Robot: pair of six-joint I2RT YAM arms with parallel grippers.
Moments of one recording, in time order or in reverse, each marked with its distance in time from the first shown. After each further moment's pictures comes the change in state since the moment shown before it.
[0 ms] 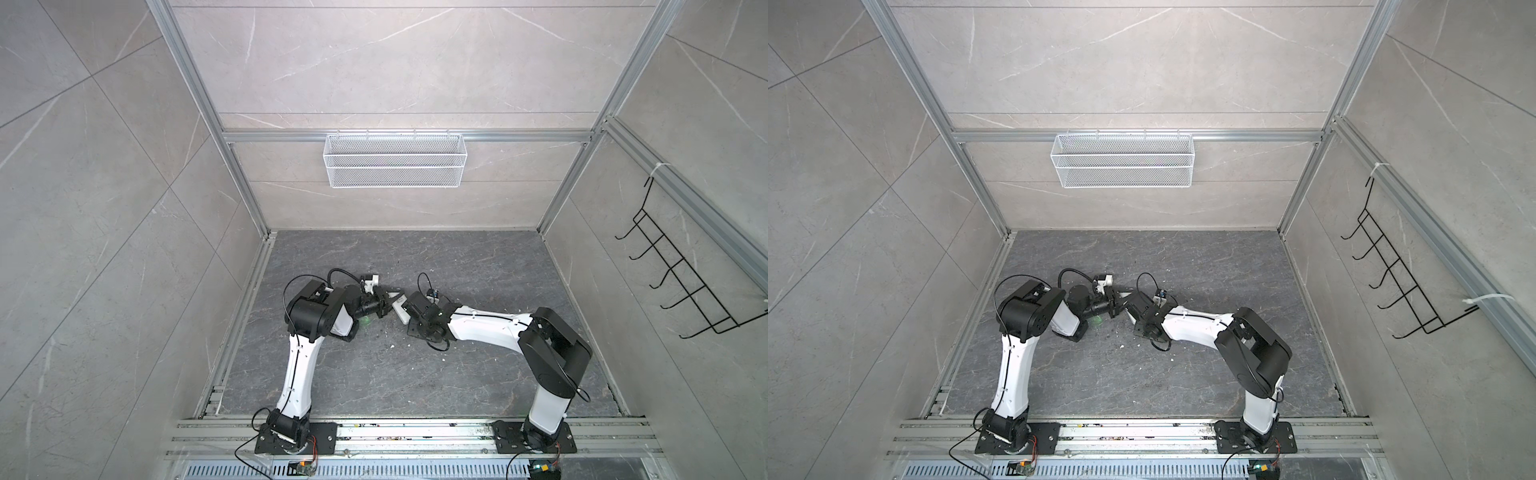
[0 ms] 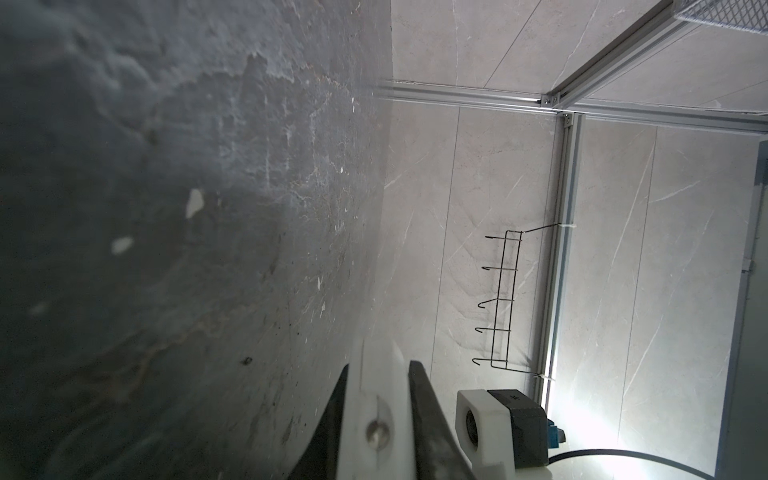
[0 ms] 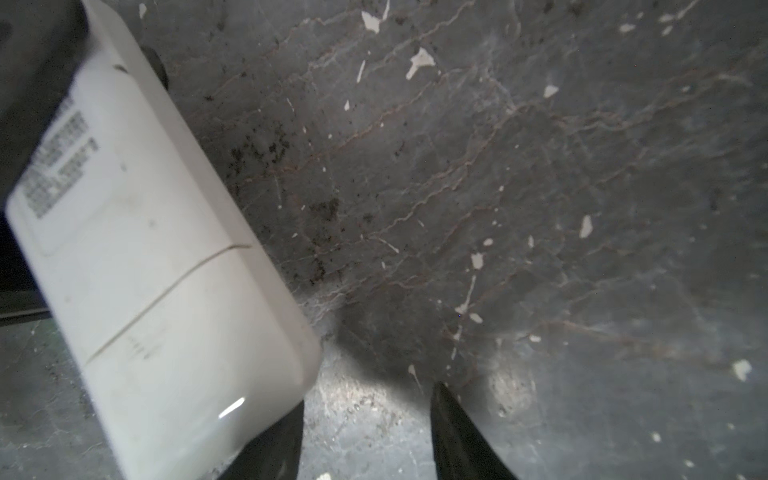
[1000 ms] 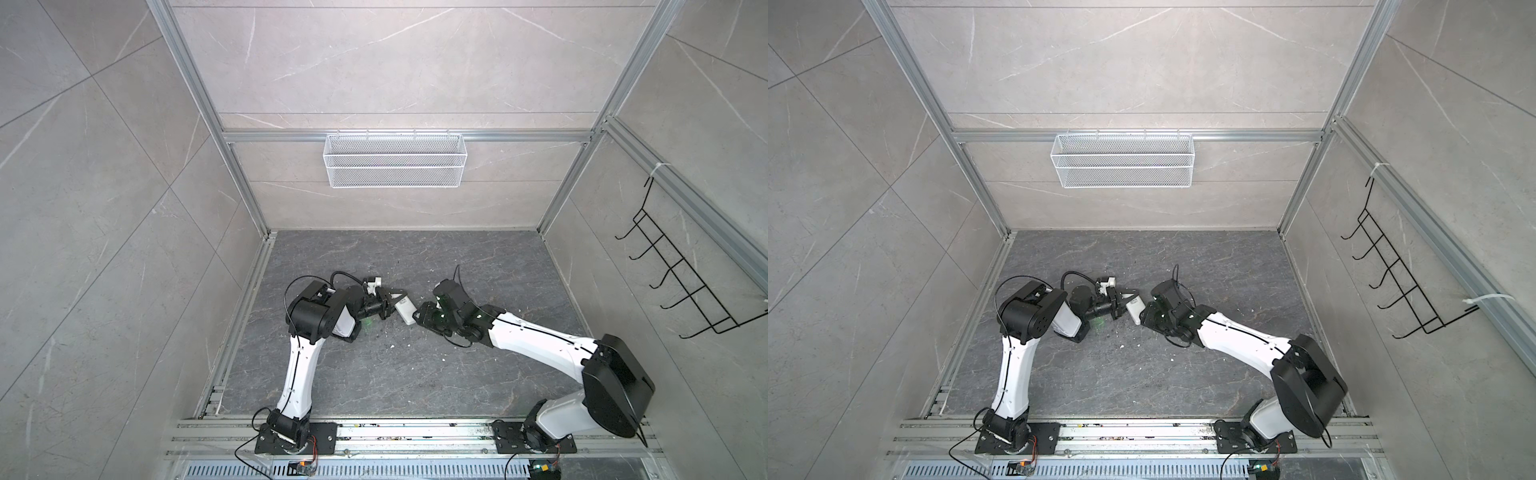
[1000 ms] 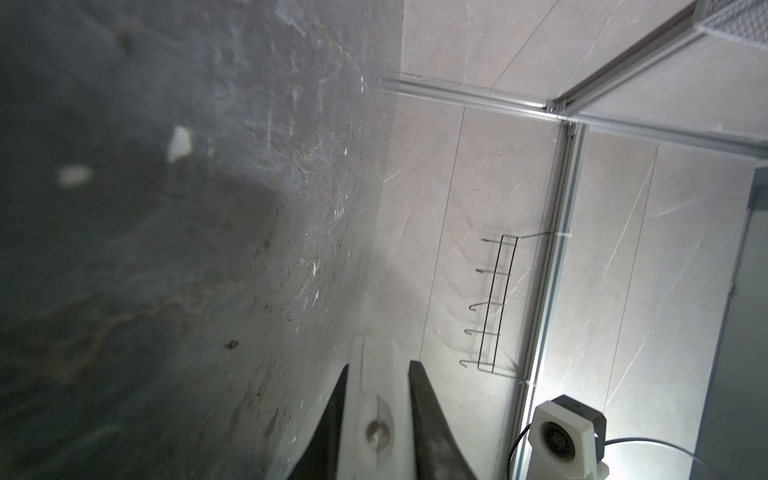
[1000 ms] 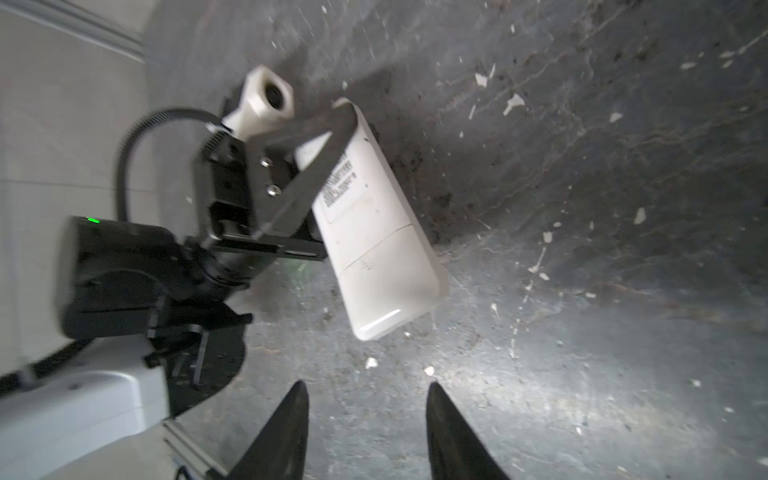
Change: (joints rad) left arm -0.019 -0.021 -0.006 -0.024 -0.038 -0.121; right arm -0.105 -0.382 -0.219 0.243 -0.277 0.061
